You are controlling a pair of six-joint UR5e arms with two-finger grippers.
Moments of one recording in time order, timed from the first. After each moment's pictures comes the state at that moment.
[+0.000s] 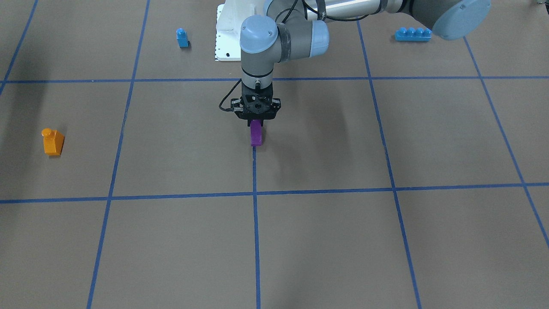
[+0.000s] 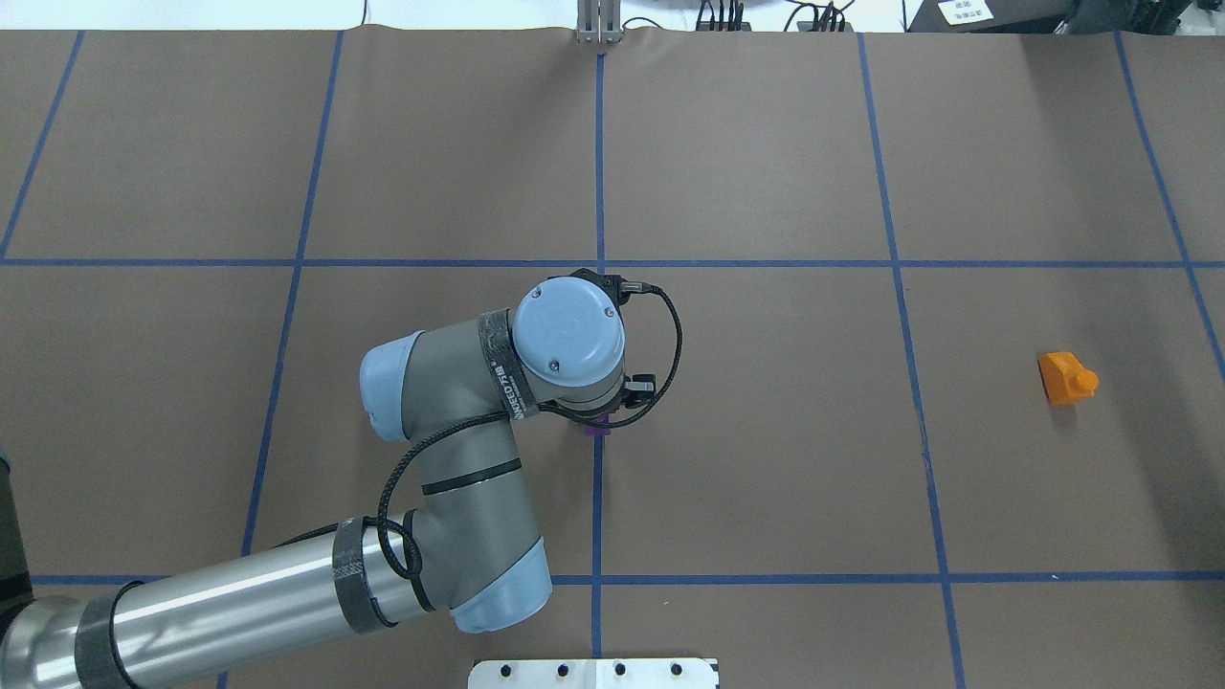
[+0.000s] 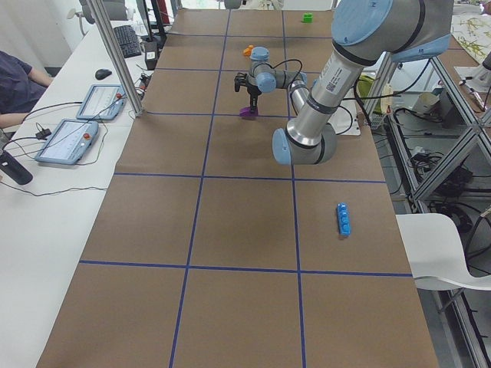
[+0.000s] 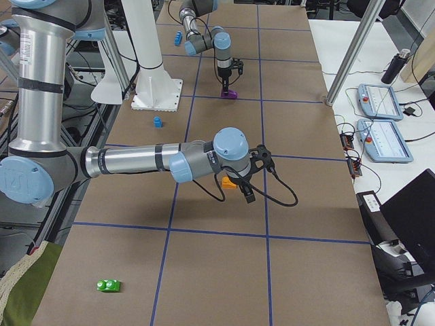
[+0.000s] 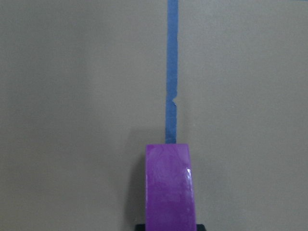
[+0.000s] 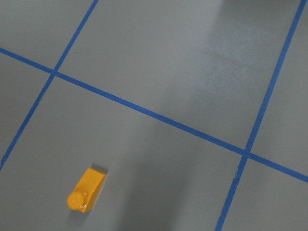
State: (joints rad) left arm -0.40 -2.41 -1.51 -1.64 -1.76 -1.31; right arm 1.54 -1.71 1.83 -1.32 2.48 -0.10
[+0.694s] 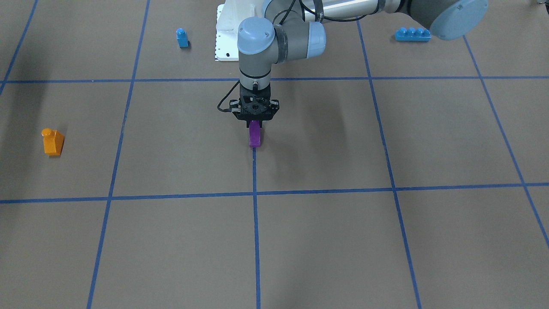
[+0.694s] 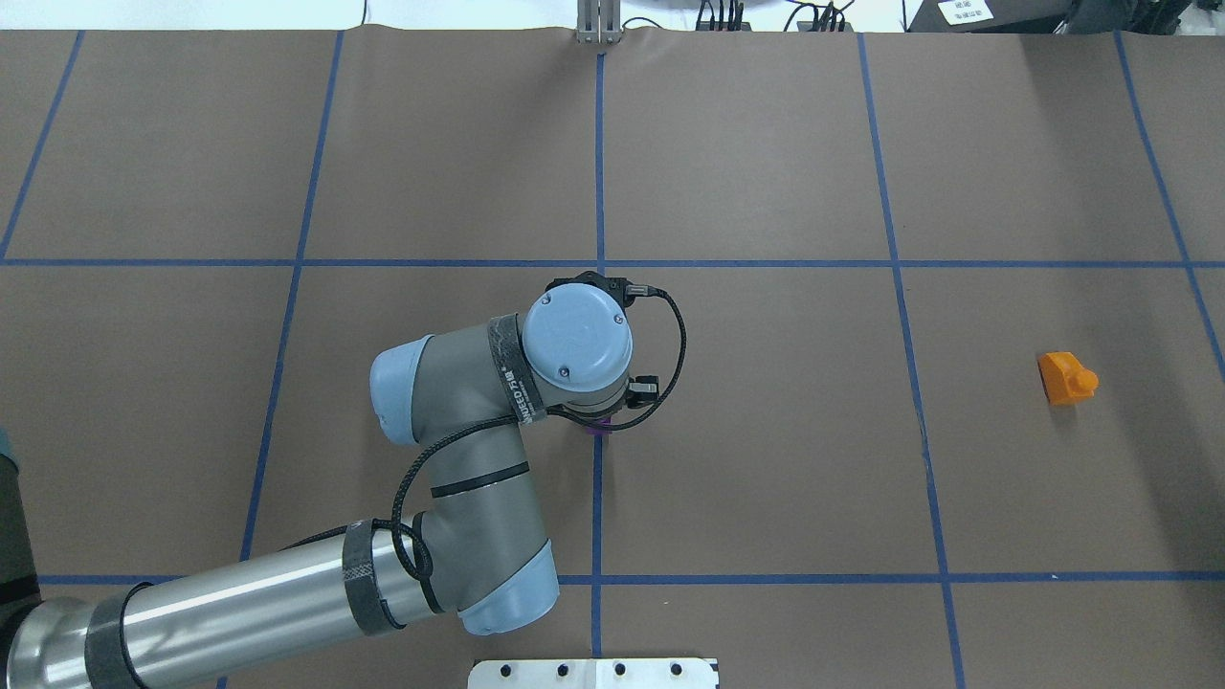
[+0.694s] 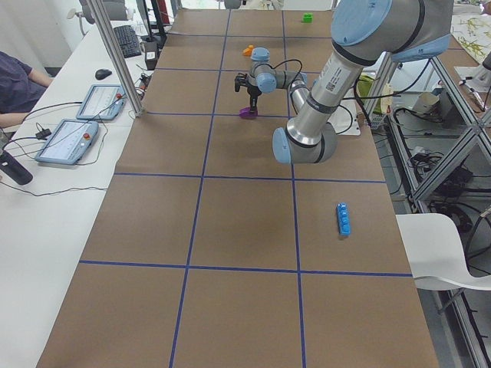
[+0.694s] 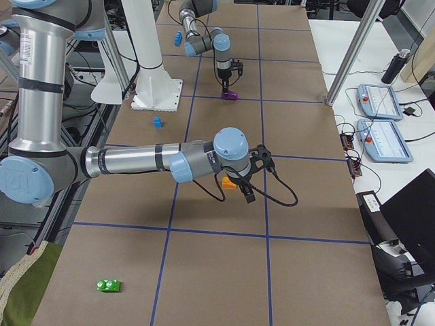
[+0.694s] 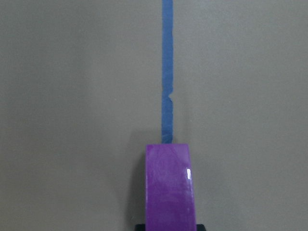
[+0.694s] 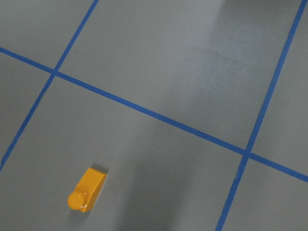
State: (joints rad) left arm -0.39 -2.42 -1.48 -1.64 -1.73 -1.31; right arm 1.54 -1.71 1.83 -1.32 2.48 -0.10
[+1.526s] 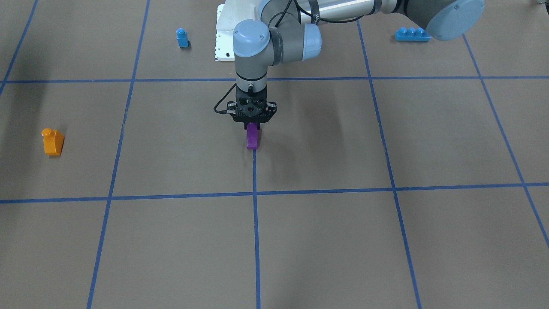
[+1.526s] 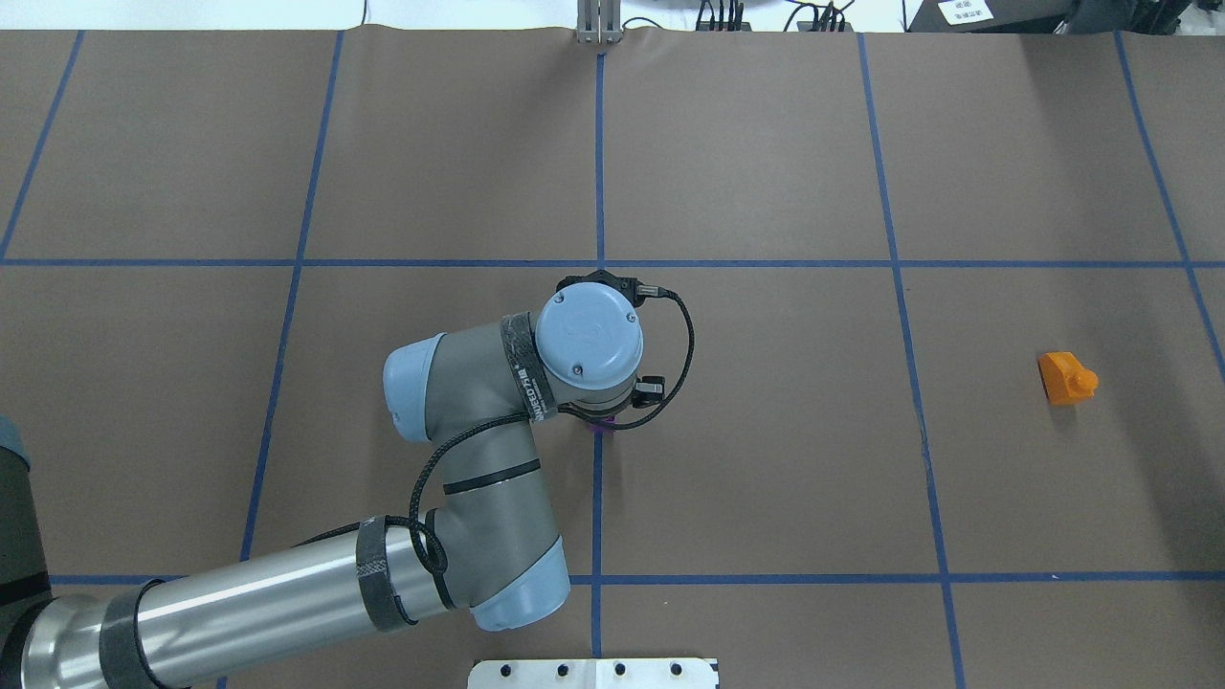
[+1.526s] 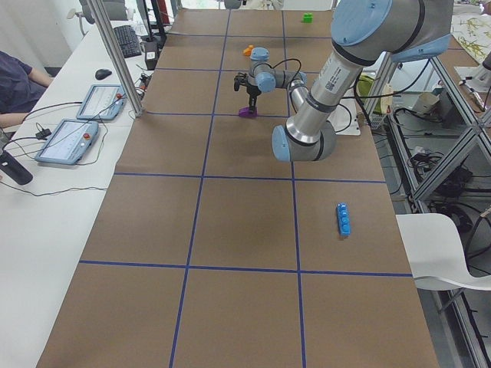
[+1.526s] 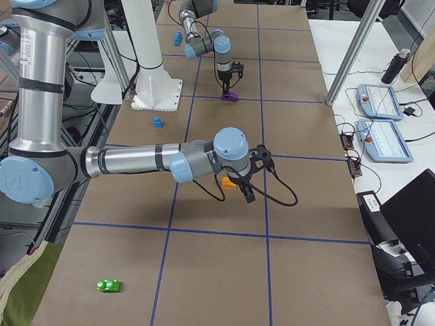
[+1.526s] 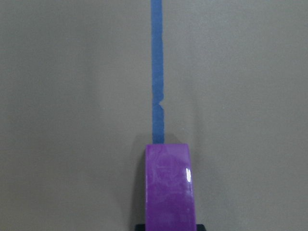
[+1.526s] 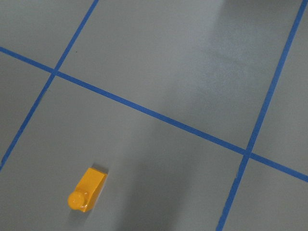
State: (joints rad) left arm -0.39 -2.44 -1.46 -1.64 -1.73 -1.26; right arm 1.54 -1.71 1.83 -1.32 2.48 -0.10
